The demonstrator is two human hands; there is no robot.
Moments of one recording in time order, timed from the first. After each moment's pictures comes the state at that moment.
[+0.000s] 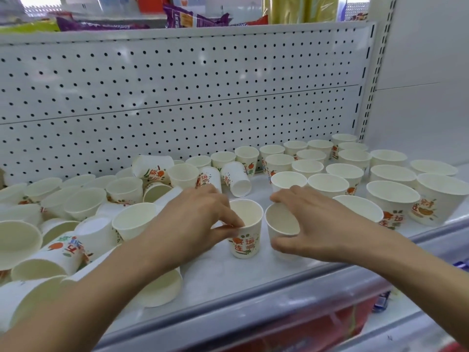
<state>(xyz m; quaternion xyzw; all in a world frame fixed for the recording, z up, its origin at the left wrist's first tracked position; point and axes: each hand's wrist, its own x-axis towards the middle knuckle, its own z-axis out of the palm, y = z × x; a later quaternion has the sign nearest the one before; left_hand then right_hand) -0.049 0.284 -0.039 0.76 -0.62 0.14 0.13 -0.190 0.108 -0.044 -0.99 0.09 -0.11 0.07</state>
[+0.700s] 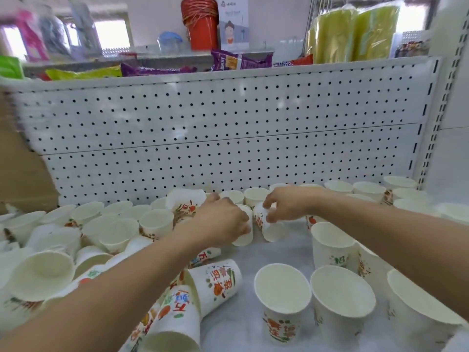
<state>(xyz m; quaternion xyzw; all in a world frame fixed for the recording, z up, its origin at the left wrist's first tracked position) 0.050 0.227 -0.028 0.89 -0.44 0.11 -0.10 -0.012 0.061 0.000 -0.99 0.07 0.05 0.06</state>
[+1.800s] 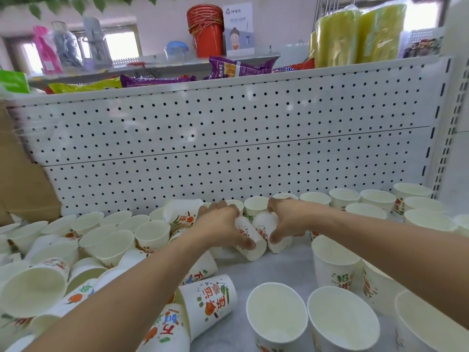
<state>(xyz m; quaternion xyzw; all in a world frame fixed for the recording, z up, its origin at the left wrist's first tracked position) 0.070 0.207 -0.031 0.95 -0.31 0.03 0.05 0.006 0.039 -0.019 -0.99 0.09 0.05 0.11</state>
